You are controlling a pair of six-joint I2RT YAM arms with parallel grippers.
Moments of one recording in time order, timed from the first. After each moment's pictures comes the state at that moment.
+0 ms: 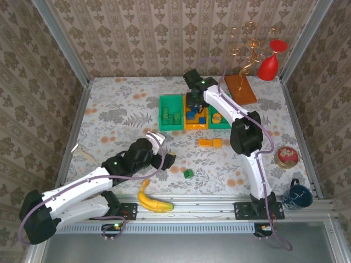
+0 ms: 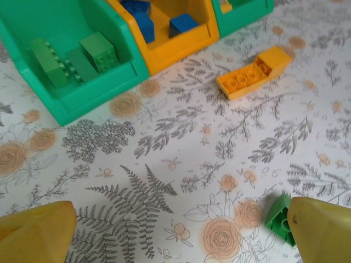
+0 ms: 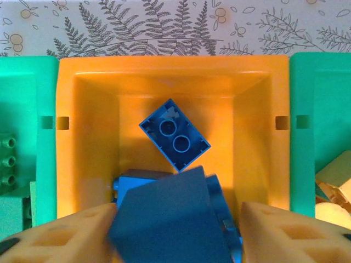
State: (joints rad) left arm -0.94 0.95 0.58 -0.25 -0.13 -0.17; right arm 0.46 2.30 2.17 -1.01 0.21 0.44
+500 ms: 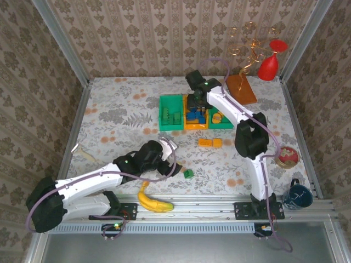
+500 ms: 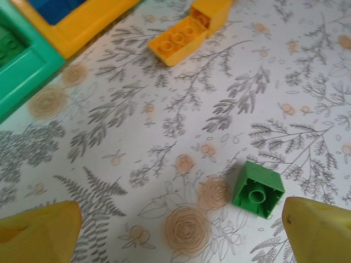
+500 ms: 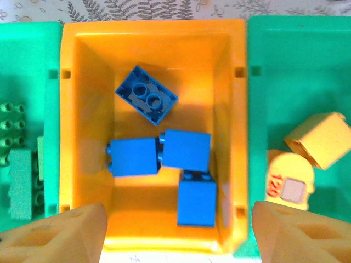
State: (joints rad) left arm -1.02 1.11 0.58 -0.17 0.00 -0.04; right arm 0.46 2.08 1.93 -0.97 0.20 0.45
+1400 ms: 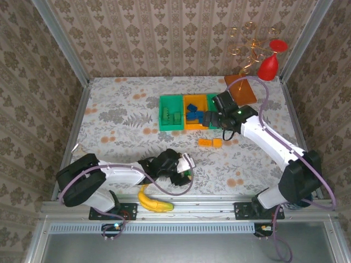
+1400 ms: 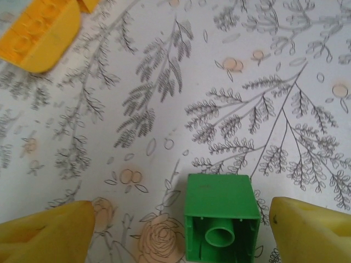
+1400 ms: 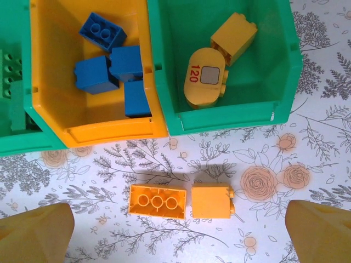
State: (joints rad) left arm -1.09 1.49 0.53 0.21 0.11 0.24; right arm 0.46 1.45 1.25 -0.79 0.21 0.58
